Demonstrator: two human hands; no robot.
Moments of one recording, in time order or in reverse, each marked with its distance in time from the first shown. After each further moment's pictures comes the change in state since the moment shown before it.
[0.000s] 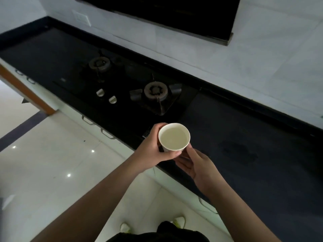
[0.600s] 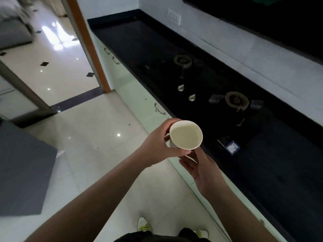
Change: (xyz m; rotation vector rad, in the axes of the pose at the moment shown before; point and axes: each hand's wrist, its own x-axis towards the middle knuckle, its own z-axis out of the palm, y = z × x) left_hand -0.165 -0.063 -0.223 -0.026 0.303 -0.002; right_hand -0.020 0.106 0.265 -0.075 -0.108 0.016
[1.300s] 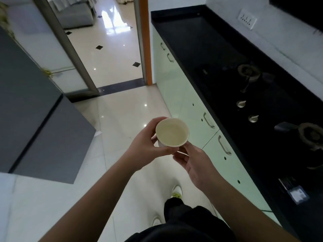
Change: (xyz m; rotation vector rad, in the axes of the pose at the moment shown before) left_hand -0.051 -0.062 -0.172 -0.136 0.354 -0.176; right_hand 0.070 0.041 0.186 -0.258 -0.346 0.169
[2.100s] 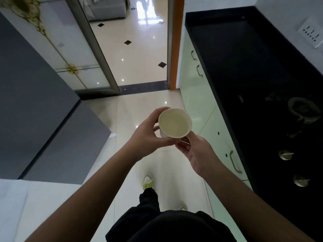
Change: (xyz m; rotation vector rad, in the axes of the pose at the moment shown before) left_hand 0.184 0.000 -0.093 0.135 0.182 -0.044; right_hand 0.205 -0.113 0.071 0.002 -0.123 0.097
